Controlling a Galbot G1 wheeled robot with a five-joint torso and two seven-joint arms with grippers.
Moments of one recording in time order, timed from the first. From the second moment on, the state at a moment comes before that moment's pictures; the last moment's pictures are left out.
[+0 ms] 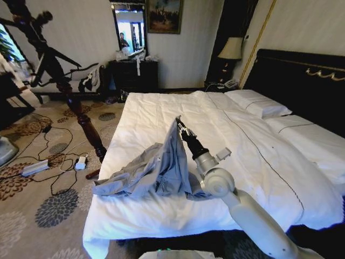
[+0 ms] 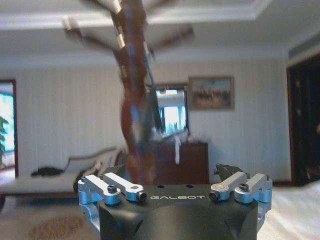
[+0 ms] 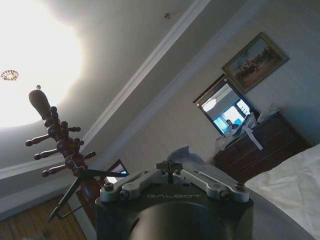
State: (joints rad) left arm 1.32 -0.26 -0.98 -1.74 -1.29 0.09 -0.11; right arm -0.87 0.97 0.01 2.17 1.19 0.14 0.23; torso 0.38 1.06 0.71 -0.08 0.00
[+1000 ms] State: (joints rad) left arm 0.91 -0.25 -0.69 -1.58 -1.36 0.15 -0.11; right arm -0.82 1.05 -0.03 2.06 1.18 0.14 0.23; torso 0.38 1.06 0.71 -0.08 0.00
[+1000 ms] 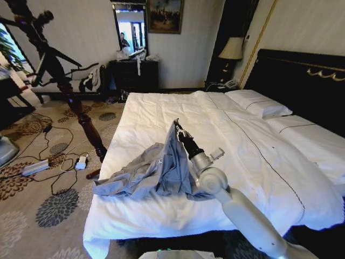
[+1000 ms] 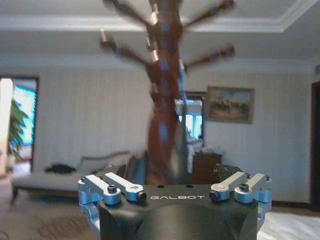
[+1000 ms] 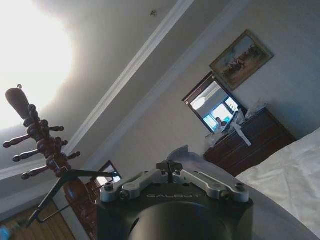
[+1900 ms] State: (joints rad) left arm -0.20 -0.50 0.14 -1.20 -1.25 0.39 -0.31; right arm -0.84 1.03 -0.01 2.05 1.17 0.14 0.24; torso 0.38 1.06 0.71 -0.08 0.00
